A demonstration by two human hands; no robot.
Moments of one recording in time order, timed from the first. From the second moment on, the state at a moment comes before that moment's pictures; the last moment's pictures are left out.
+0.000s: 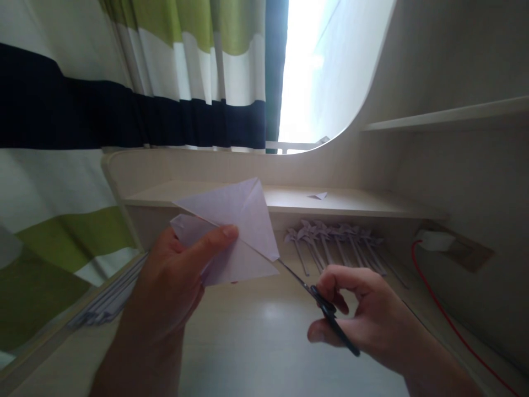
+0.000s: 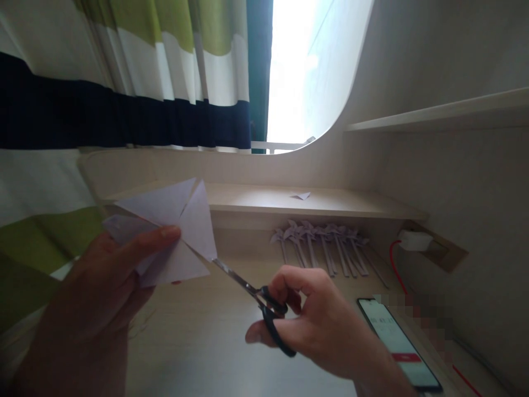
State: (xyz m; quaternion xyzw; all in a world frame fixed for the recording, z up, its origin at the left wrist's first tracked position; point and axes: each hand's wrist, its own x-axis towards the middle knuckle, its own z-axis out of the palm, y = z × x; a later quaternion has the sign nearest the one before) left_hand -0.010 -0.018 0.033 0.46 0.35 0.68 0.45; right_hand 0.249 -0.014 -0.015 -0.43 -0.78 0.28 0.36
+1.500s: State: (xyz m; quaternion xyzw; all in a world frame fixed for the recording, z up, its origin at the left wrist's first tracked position) left_hand -0.004 -0.003 0.019 0.69 0.44 0.33 0.47; right_hand 0.245 0.003 -0.014 -0.36 -0.63 0.38 0.57
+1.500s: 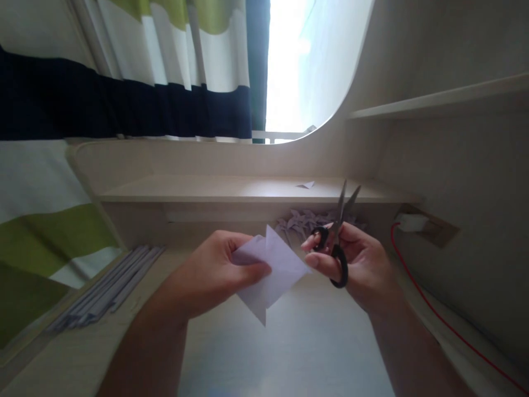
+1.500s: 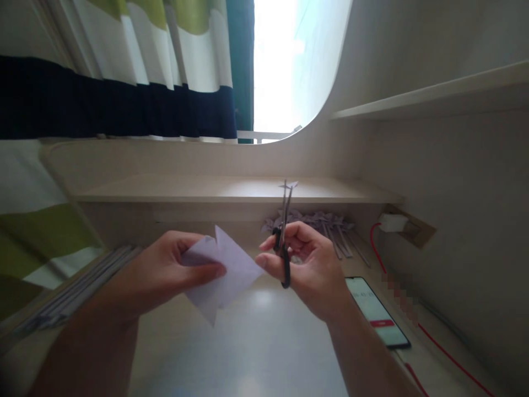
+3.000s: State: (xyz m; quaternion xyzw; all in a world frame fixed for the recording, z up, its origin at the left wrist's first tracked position) left_hand -0.003 0.015 0.012 0.54 0.41 0.56 0.48; right_hand 0.221 0.038 -0.082 -0.47 -0.79 0.39 -0.01
